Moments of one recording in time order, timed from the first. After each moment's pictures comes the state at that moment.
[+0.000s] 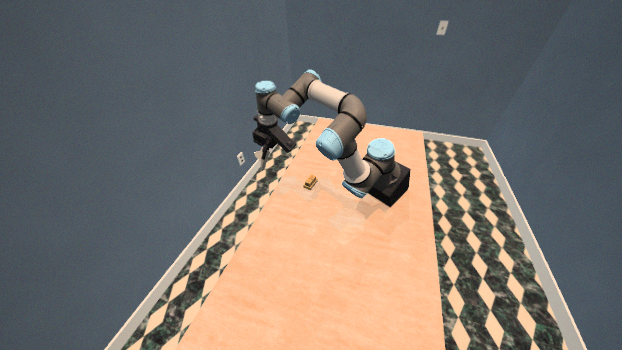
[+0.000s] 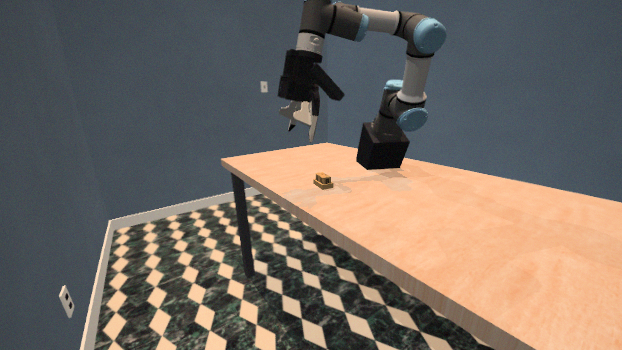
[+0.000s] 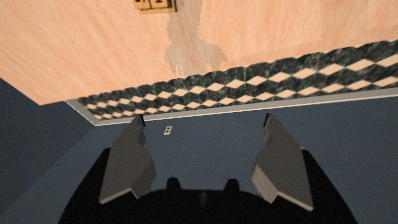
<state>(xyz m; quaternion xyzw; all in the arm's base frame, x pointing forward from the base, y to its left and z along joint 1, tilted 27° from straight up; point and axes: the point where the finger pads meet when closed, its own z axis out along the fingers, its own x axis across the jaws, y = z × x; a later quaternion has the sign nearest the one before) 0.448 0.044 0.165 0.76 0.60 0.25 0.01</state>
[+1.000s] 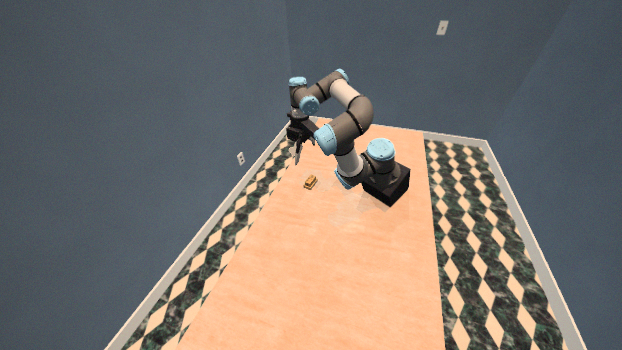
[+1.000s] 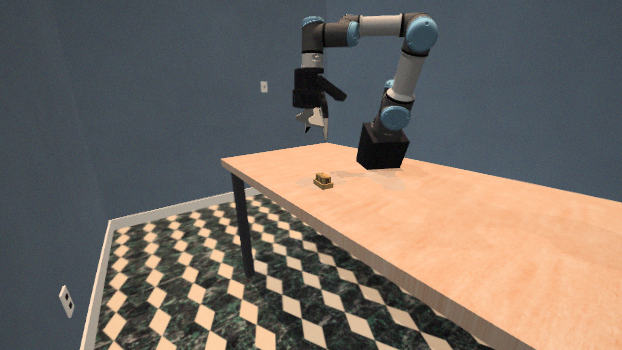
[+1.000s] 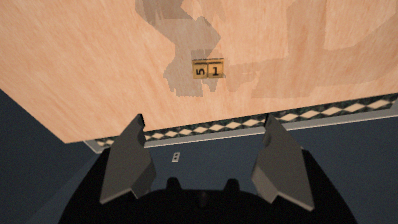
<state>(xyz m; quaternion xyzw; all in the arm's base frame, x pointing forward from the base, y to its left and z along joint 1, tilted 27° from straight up) 0.341 -0.025 0.087 0.76 0.61 0.21 -0.07</state>
